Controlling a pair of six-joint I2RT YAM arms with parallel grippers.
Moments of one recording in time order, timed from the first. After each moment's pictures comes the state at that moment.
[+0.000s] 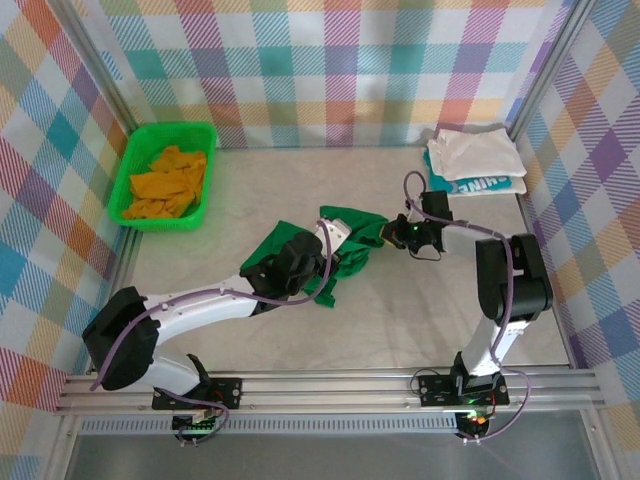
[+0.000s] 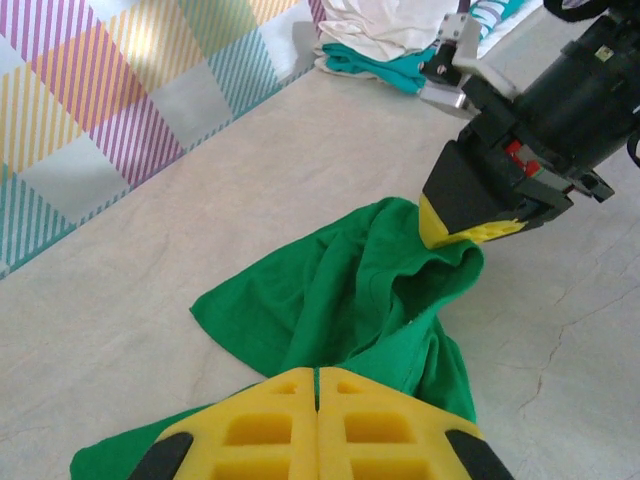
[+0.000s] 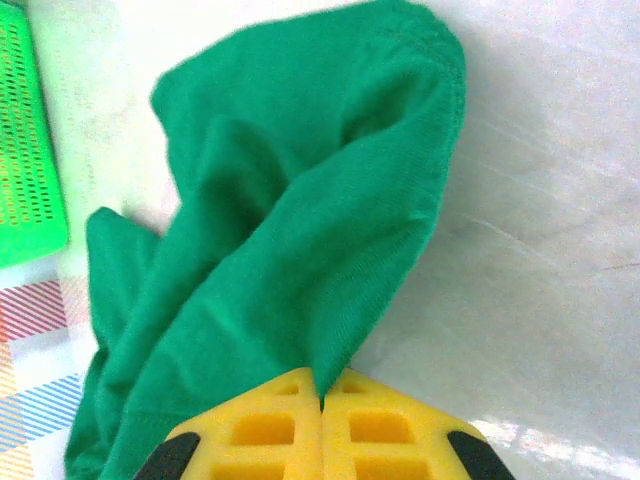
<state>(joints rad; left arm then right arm) -0.93 1.42 0.87 0.15 -0.37 0.13 0.17 1.75 0.95 -0.10 -0.61 0.66</state>
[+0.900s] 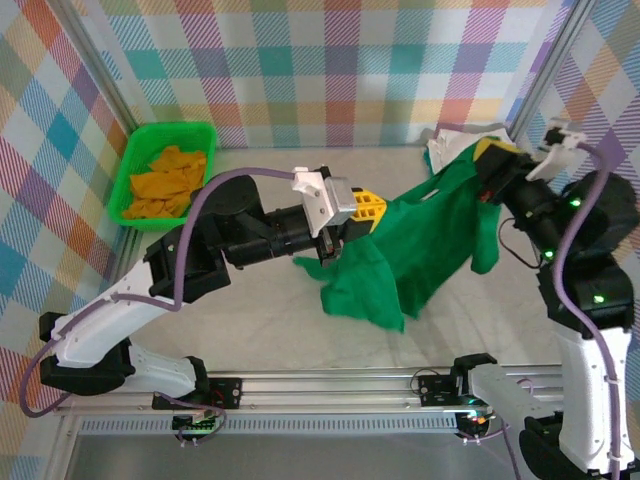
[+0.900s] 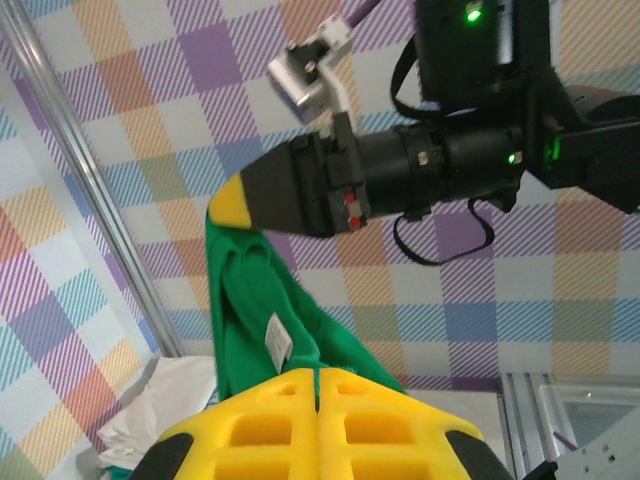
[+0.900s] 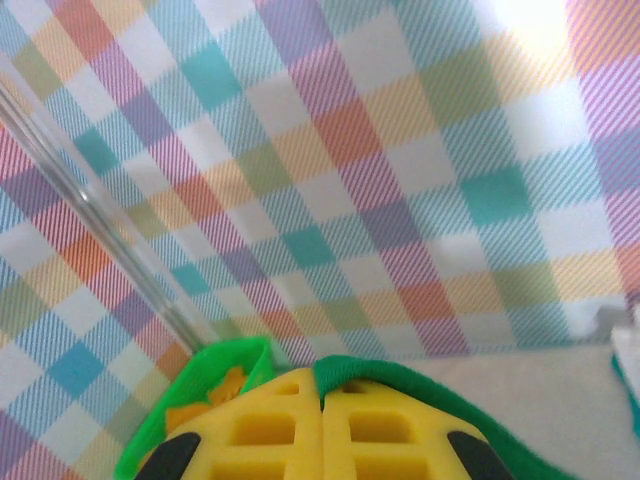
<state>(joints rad) -1.18 1.32 1.84 -0.46 0.08 0.23 0.17 0.94 1.65 -0.66 -0.18 0.43</state>
